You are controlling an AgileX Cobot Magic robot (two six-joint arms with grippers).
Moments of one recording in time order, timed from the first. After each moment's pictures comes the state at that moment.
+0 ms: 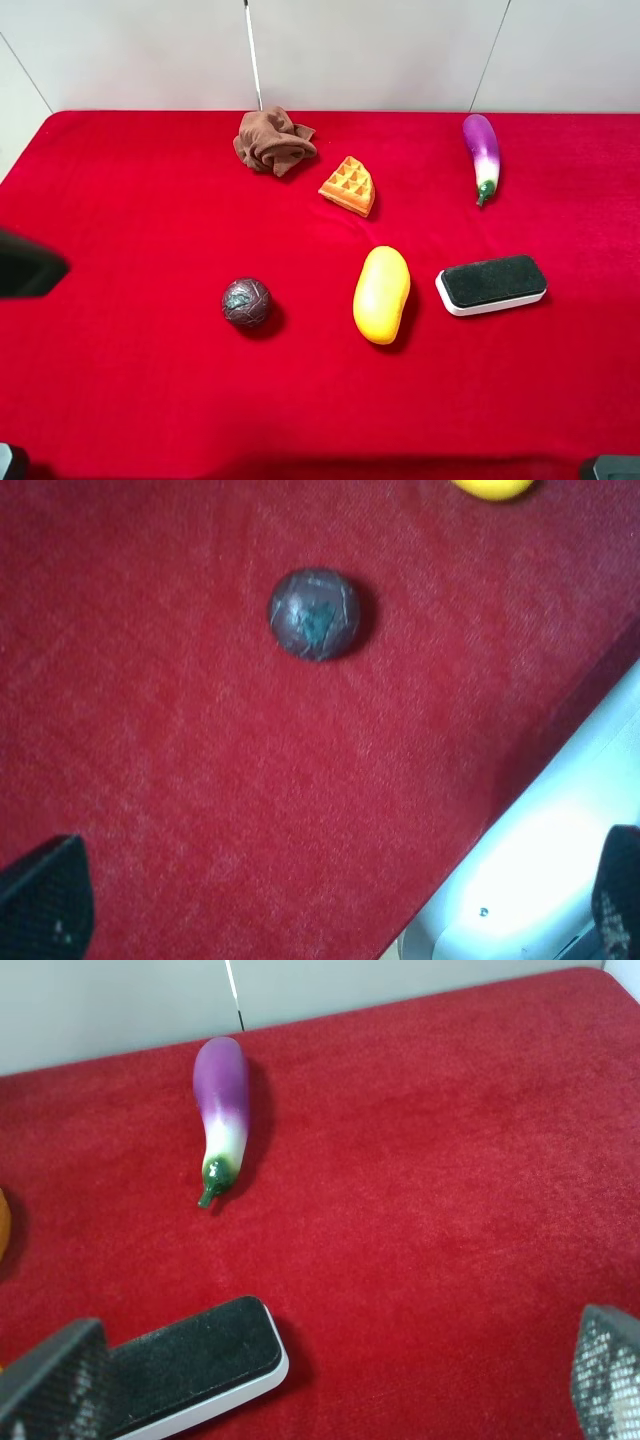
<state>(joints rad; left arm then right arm) -1.02 0.88 -0.98 0.11 1.17 -0.19 -0.11 -0.01 -0.49 0.03 1.02 0.05</state>
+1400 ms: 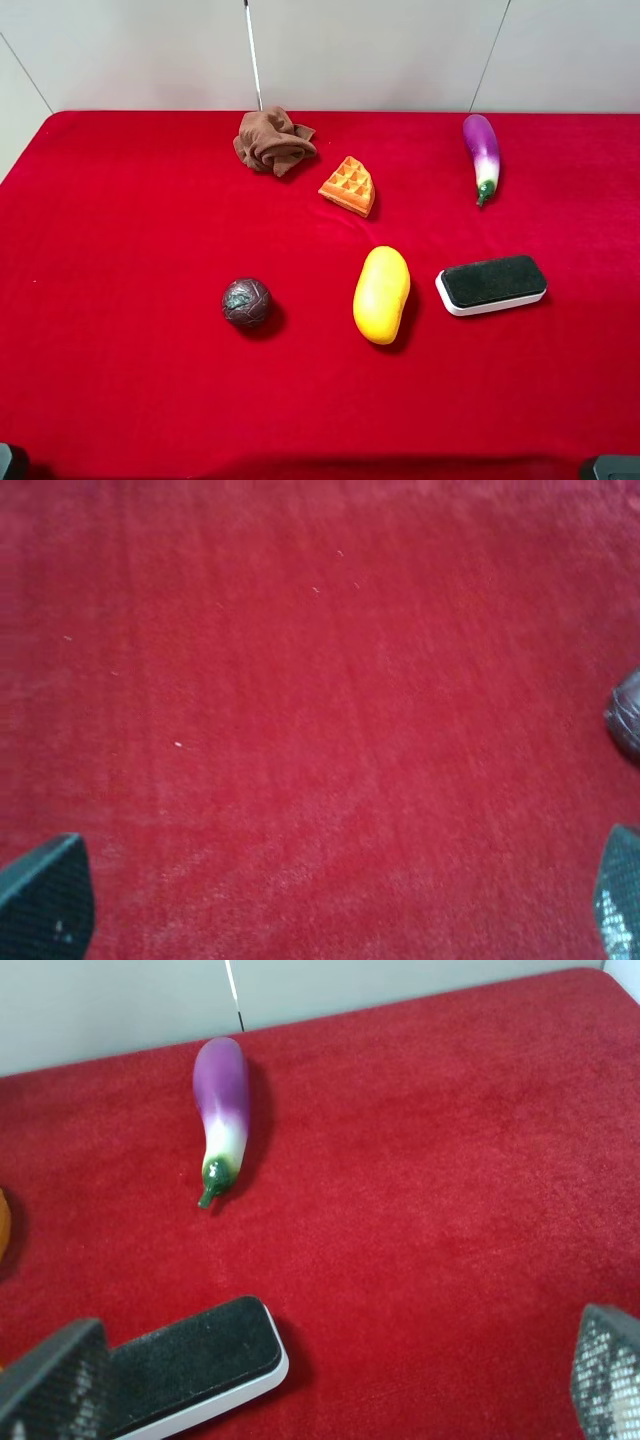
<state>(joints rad) -0.05 0.07 -0.49 -0.05 1.06 0.11 -0.11 -0.01 -0.49 0.03 1.02 0.05</state>
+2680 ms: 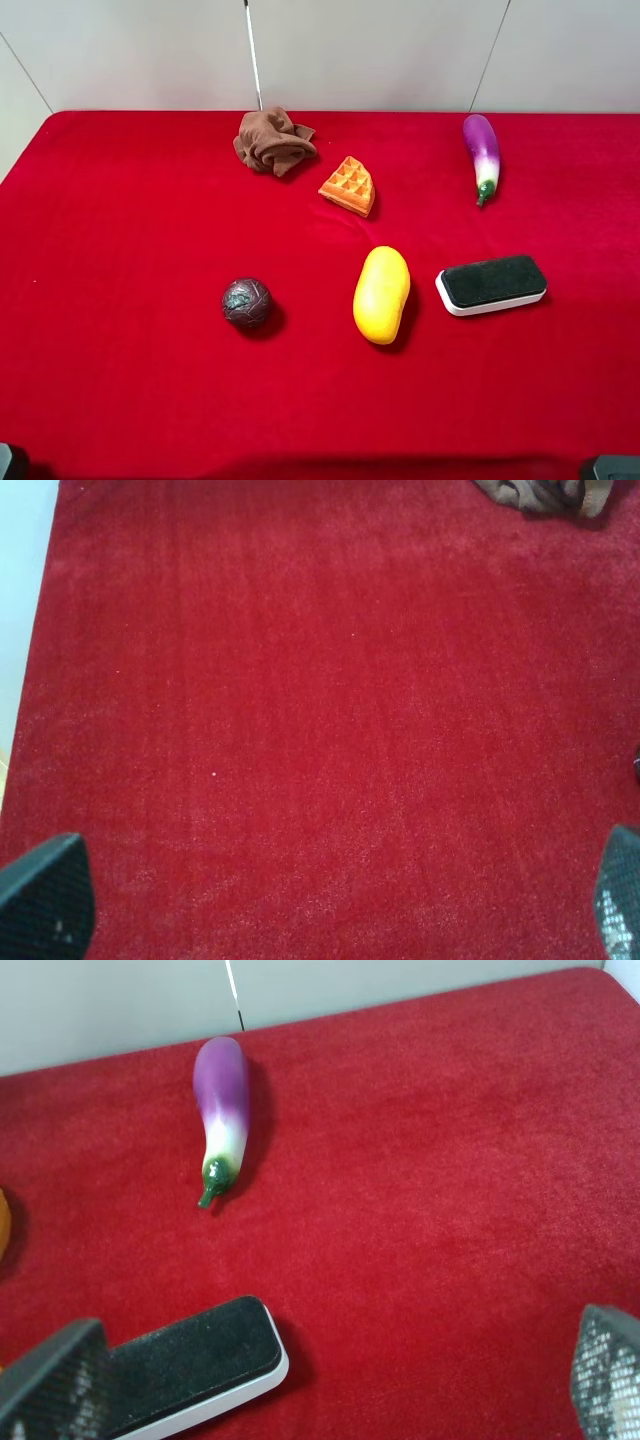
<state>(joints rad) 0.00 0.00 -0.49 -0.05 1.06 0.12 -0.11 -0.01 -0.49 0.03 1.02 0.05</state>
